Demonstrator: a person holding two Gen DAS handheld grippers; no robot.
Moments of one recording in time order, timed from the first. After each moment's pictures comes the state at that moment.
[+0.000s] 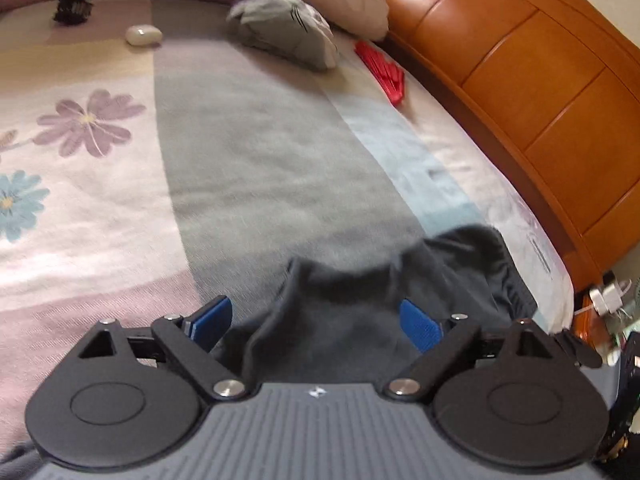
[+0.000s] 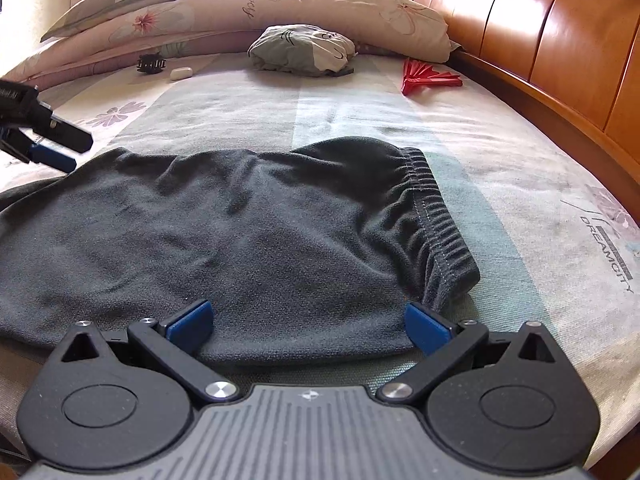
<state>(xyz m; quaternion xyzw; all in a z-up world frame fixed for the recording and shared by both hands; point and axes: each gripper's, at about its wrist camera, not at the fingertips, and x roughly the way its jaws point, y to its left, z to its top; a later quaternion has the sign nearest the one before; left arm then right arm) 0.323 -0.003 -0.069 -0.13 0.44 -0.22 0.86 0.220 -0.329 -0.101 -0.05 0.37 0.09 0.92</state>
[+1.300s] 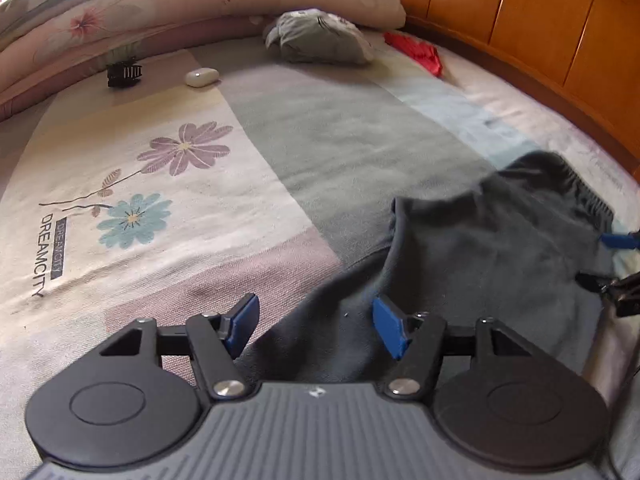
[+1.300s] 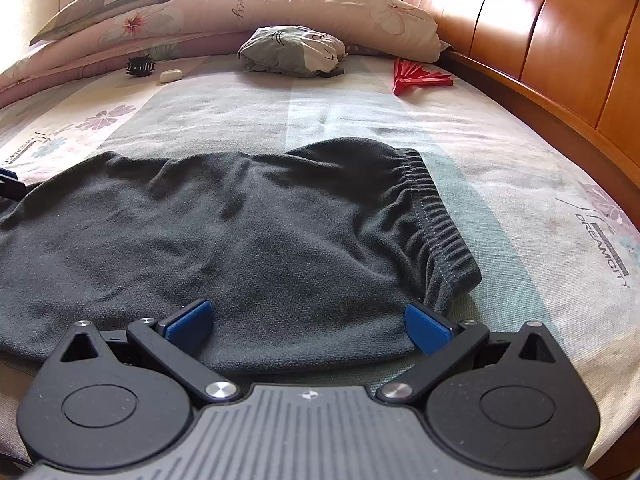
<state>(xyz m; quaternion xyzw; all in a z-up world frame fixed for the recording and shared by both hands) 0.275 0.019 -0.085 0.06 0.43 -0.13 0.89 0.222 -0.324 -0.104 -0.05 0.37 0.07 0.93</state>
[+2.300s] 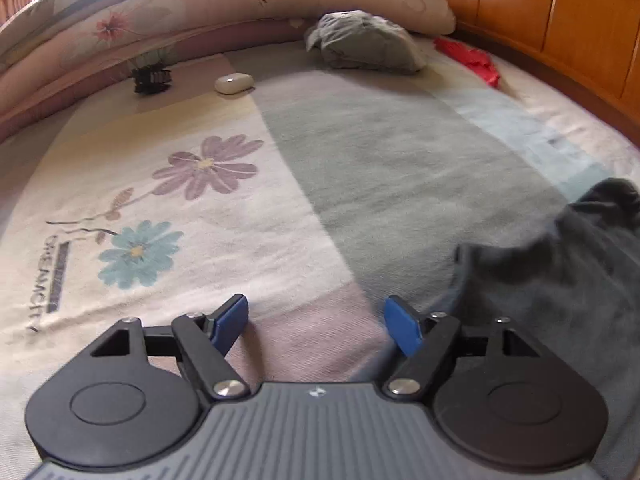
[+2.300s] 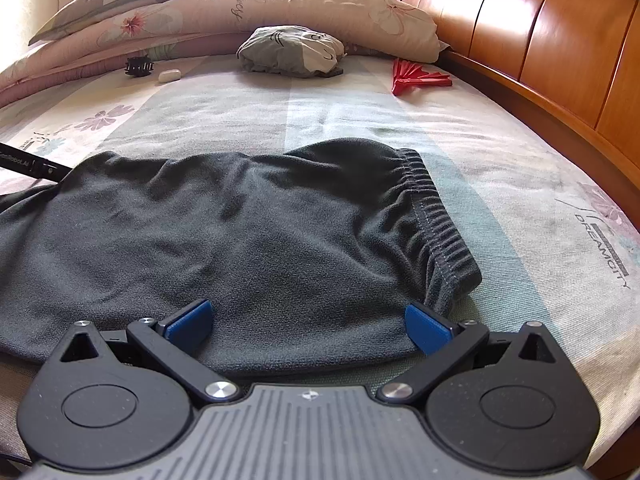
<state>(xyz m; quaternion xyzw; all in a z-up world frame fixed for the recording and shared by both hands) 0.315 0.011 -0.091 0.03 0.41 -0.07 0.91 0.223 -0.322 -0.102 -0.05 0.37 0.07 0.93</state>
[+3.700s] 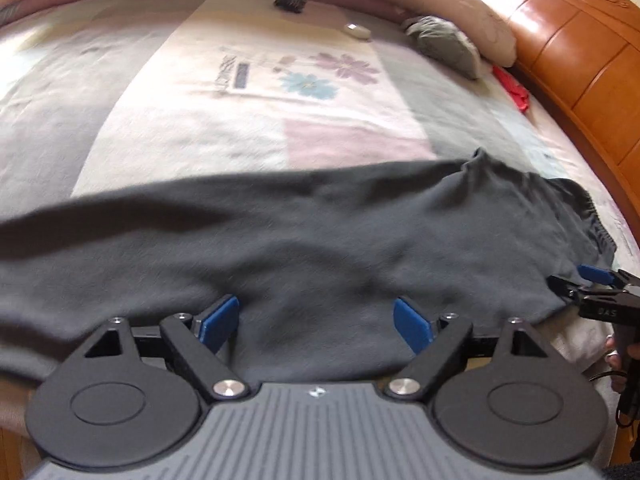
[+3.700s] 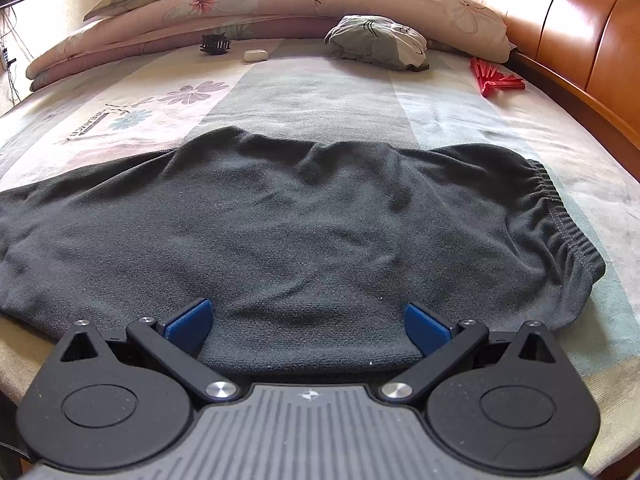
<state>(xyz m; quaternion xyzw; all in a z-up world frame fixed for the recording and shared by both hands) 0.115 0.128 -0.078 -0.14 0.45 -0.02 0.88 0.200 -0.237 -0.100 -0.05 0.39 0.14 0.91</state>
